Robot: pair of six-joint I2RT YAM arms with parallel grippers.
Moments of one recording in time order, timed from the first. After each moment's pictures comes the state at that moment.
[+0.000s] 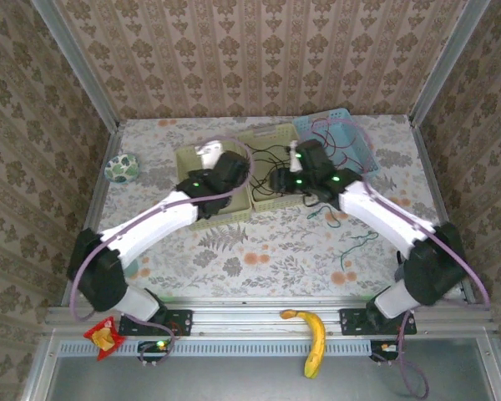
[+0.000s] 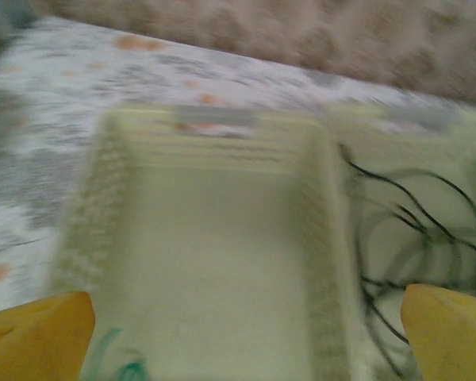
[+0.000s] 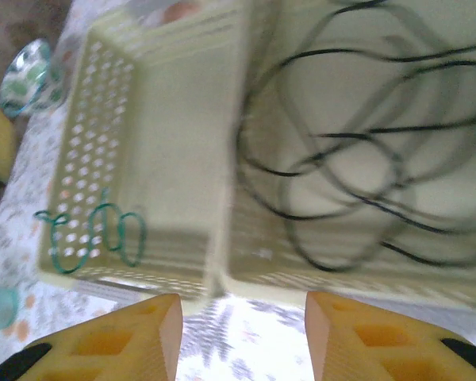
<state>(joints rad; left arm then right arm) -0.82 1.53 1.22 -0.43 -0.67 -0.64 0.49 1.45 1.14 -0.41 -0.12 0.53</state>
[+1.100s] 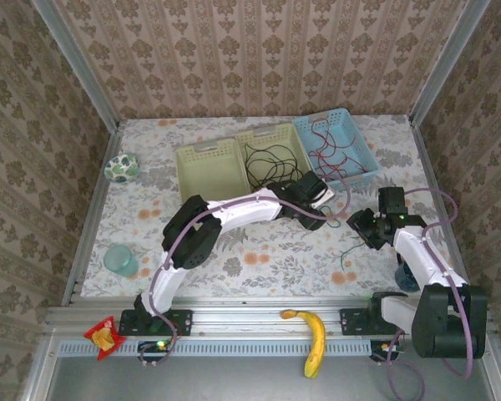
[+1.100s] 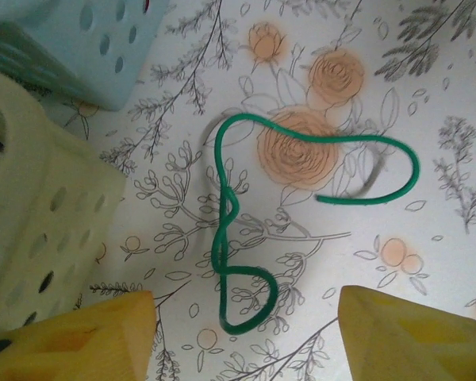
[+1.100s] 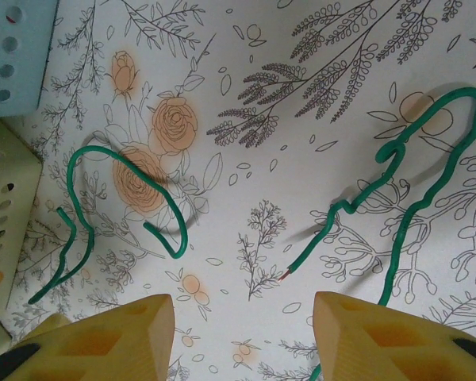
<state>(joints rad) -1.03 2.18 1.71 -0.50 0.01 -0.02 -0.10 1.13 0.61 -0.60 -0.22 0.78</state>
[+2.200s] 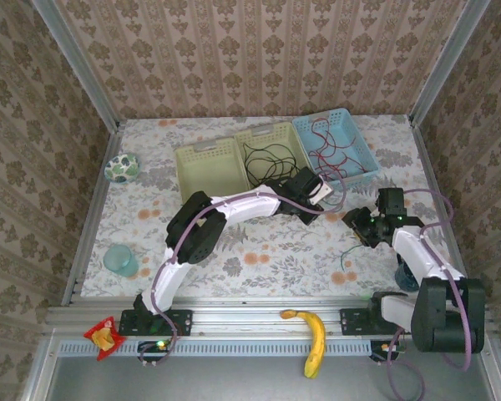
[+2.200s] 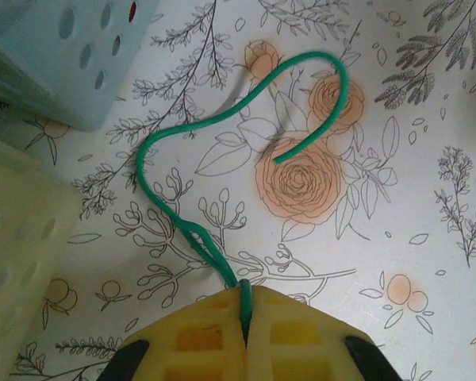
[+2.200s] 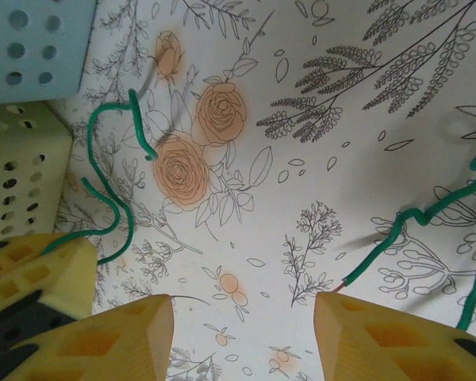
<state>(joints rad) -0.99 2.23 1.72 -0.41 0.15 -0.04 -0.10 1.17 0.58 -0.49 -0.33 0.78</state>
